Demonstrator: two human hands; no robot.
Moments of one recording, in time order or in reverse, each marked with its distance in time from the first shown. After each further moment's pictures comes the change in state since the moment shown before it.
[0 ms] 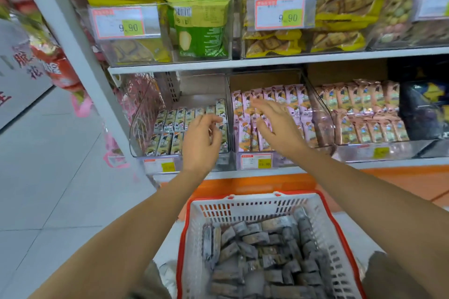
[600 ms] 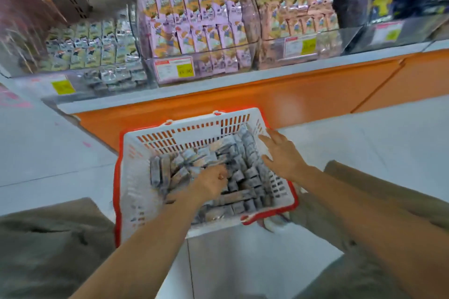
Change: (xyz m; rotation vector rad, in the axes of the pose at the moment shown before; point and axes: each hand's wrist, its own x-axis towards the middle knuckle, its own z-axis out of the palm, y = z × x) left_hand -0.244 0.025 0.159 0.053 -1.167 -0.396; right_hand -0.297 0.096 0.009 -0.324 -0.634 0.532
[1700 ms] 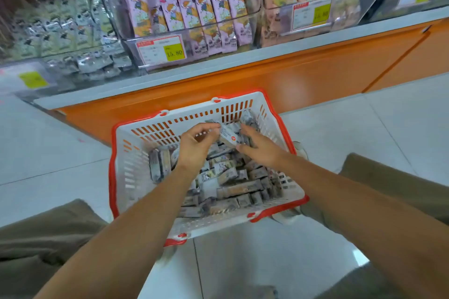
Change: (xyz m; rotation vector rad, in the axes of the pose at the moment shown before) left_hand 0.026 -0.007 -0.030 -0.856 0.499 0.203; right_hand 0.032 -0.035 0.031 0.684 -0.200 0.040
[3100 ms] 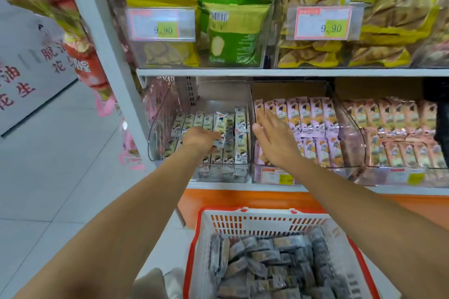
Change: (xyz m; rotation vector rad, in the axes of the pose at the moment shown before) left_hand 0.105 0.224 -0.209 0.070 0.364 -0.241; right_hand 0.106 -0.300 -0.069 -0.516 0.495 -0.496
